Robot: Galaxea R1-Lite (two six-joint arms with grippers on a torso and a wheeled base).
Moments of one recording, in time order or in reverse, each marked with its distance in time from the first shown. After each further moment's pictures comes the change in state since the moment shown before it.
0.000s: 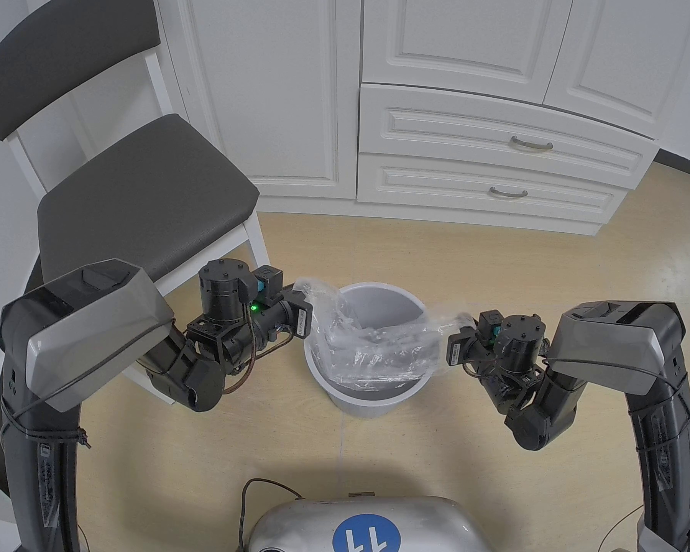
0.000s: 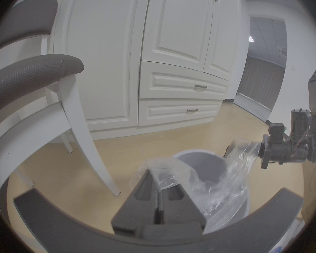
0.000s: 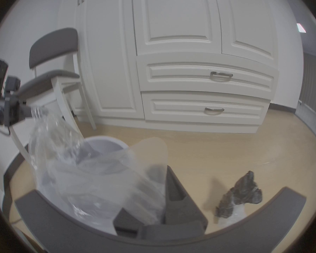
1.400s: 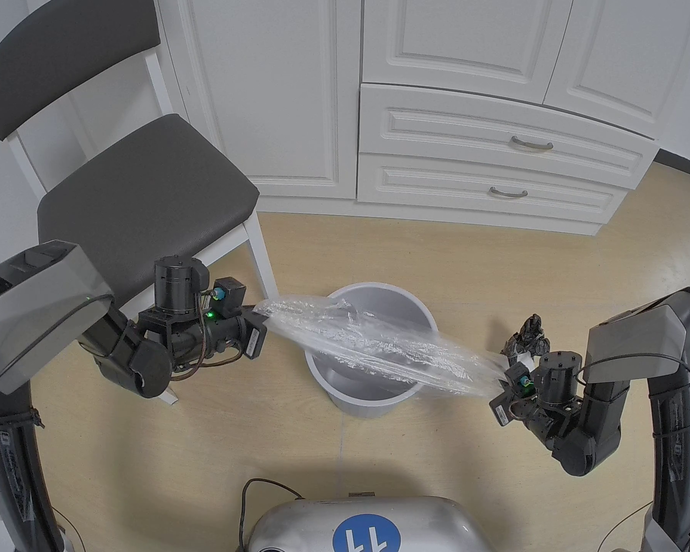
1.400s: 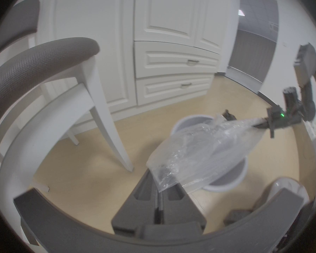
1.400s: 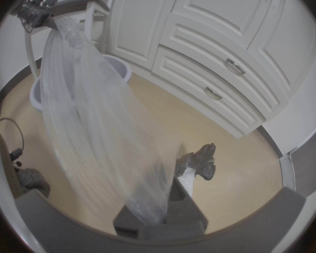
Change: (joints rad) left arm 0.128 -0.147 0.129 0.250 -0.149 0.203; right arm -0.105 -0.064 0.398 0.000 0.039 -0.407
